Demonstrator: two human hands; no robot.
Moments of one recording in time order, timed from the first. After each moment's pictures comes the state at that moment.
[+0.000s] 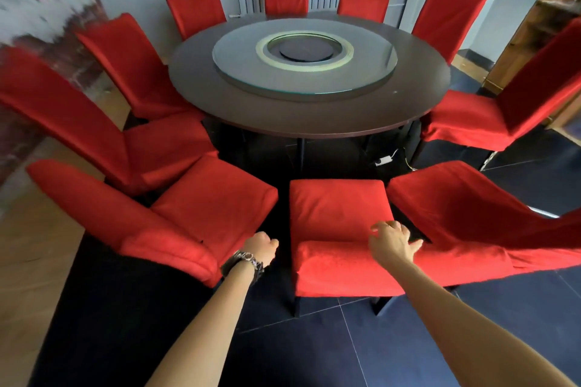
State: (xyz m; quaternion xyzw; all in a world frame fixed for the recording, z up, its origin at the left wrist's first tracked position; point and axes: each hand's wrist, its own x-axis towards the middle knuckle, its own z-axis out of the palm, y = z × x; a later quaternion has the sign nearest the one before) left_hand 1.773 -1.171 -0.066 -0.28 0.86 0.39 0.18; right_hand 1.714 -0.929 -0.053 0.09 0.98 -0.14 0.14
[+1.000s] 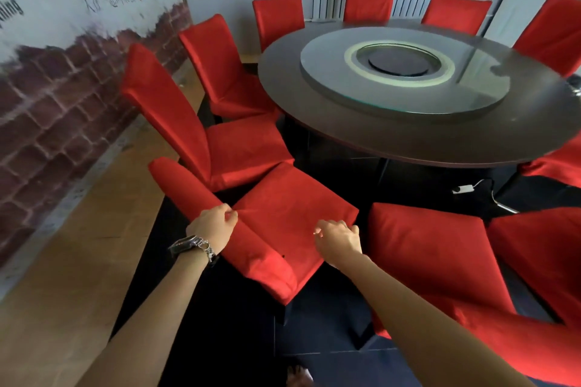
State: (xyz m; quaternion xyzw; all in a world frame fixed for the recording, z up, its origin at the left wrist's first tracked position) left_hand 1.815 -1.514 -0.031 -0.32 0.93 0.15 0.00; right_hand 1.715 -1.288 -0.062 -0.24 0.95 -0.12 0.14
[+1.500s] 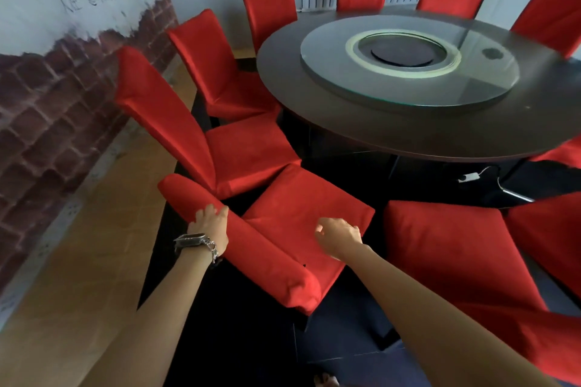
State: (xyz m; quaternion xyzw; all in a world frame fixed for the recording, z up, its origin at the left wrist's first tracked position) left_hand 1.788 -1.611 -0.045 -0.25 0.96 0.00 0.14; right_hand 1.695 -1.379 -0.060 -0.19 0.95 -0.12 0.23
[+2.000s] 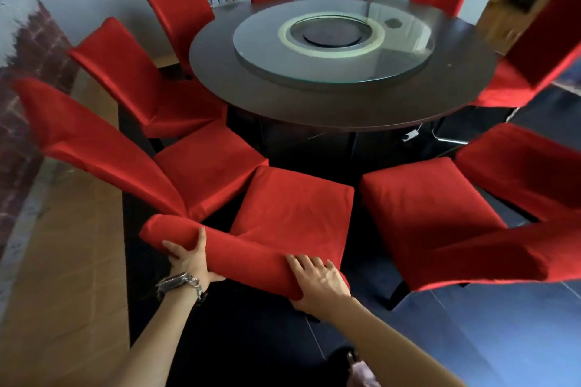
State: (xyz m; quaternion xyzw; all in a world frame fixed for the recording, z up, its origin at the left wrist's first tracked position) left_hand 1.777 -1.714 -0.089 -0.24 0.94 0.11 0.23; right_hand 1.792 -1.462 -0.104 -0.25 0.95 -0.04 0.18
